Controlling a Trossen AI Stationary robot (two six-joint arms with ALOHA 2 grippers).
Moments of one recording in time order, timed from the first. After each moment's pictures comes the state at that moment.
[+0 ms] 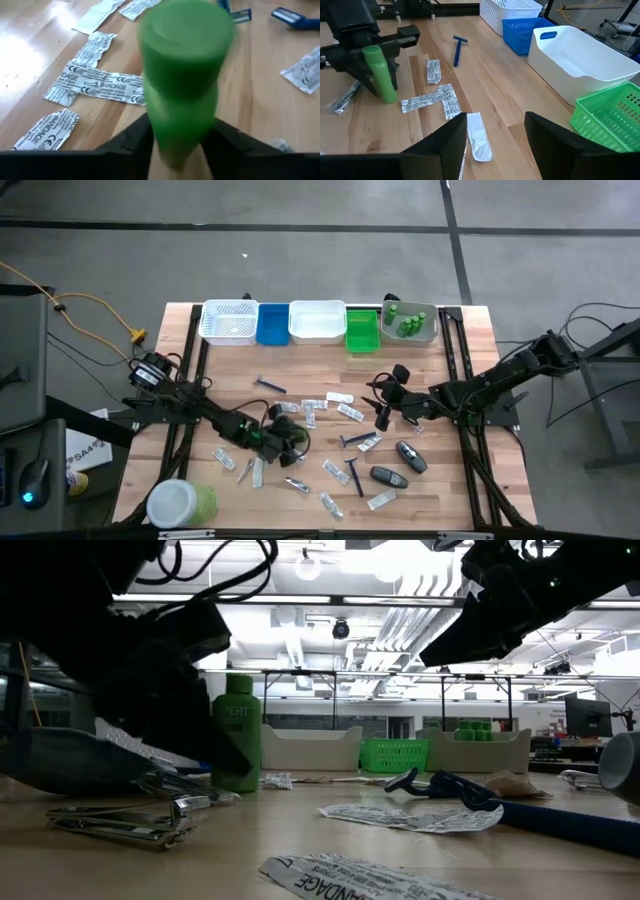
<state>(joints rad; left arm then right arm) -0.47 1.75 0.68 0.36 -0.59 -0.53 0.30 1.22 0.49 0.21 0.65 0.26</state>
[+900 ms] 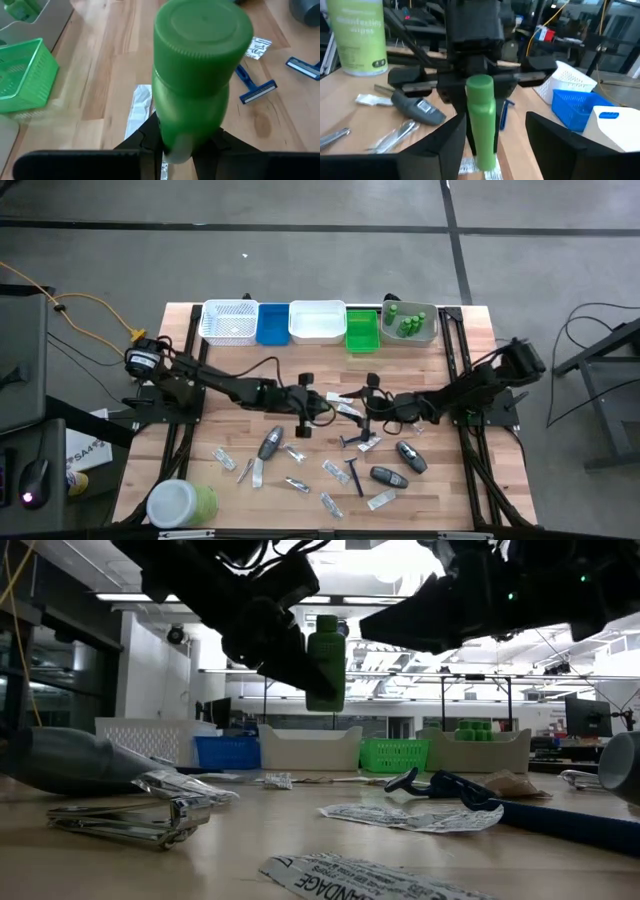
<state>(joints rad) -0.14 1.65 0.92 0.15 -0.25 0.11 0.26 1.60 0.49 1.02 0.41 -0.12</state>
